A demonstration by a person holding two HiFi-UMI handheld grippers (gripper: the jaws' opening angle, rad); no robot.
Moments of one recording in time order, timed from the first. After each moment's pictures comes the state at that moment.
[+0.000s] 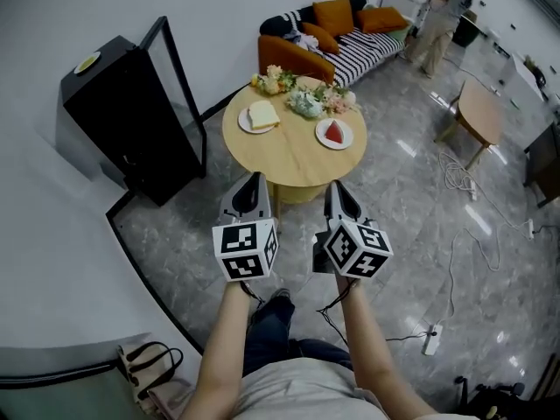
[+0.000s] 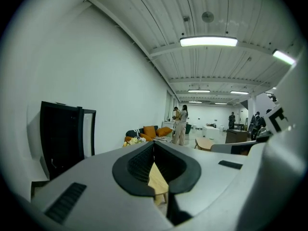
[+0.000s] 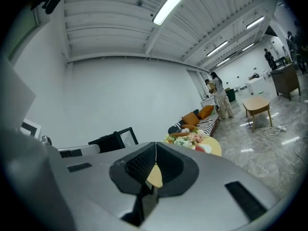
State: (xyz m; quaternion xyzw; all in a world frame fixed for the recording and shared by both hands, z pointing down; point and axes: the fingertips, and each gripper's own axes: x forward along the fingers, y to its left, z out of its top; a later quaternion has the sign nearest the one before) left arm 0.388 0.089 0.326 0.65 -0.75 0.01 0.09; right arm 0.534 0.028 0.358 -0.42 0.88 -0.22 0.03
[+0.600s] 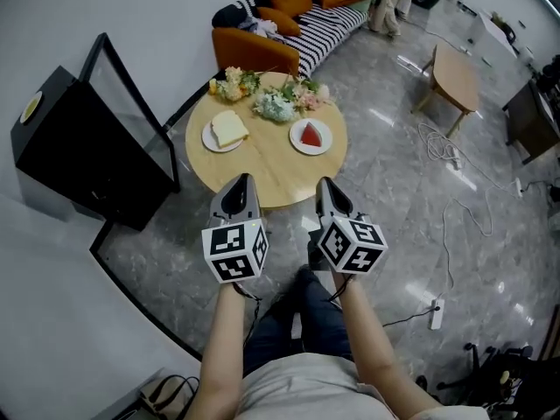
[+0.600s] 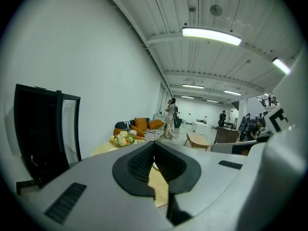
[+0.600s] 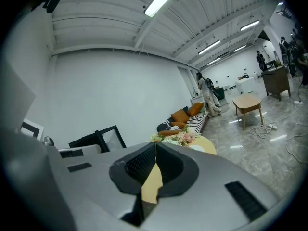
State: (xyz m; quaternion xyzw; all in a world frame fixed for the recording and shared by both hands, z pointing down) left arm 0.363 -0.032 0.363 0.70 -0.71 0.03 0.14; right arm 0.519 -0.072 0.389 -0.47 0.85 -0.24 0.00
